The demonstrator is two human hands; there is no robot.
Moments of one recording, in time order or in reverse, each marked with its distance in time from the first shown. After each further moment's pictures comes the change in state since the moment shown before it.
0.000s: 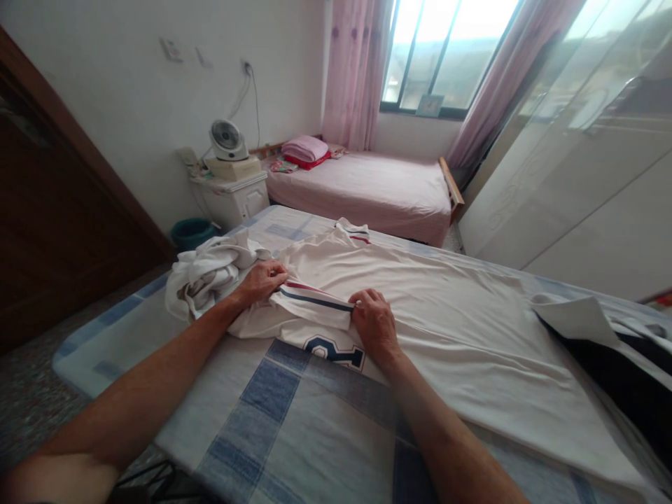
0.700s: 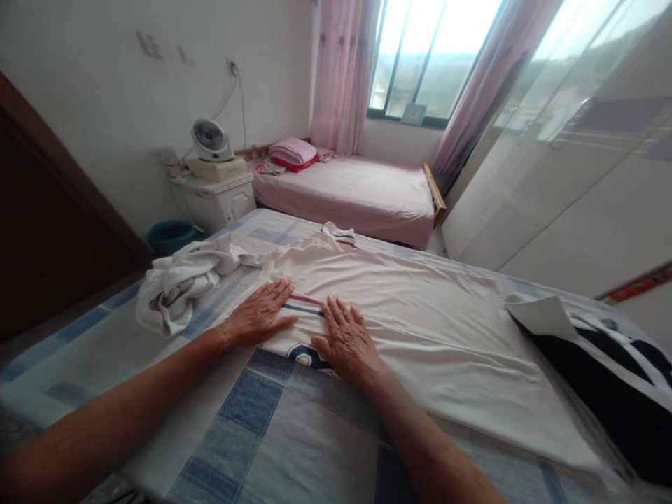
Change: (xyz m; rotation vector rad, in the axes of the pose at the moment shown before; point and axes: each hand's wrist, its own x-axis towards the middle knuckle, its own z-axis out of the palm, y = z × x) left_hand -0.045 0.033 0.023 0.502 -0.309 0.285; right_hand -0.022 -0.024 -0.005 -0.274 -0.503 -0.123
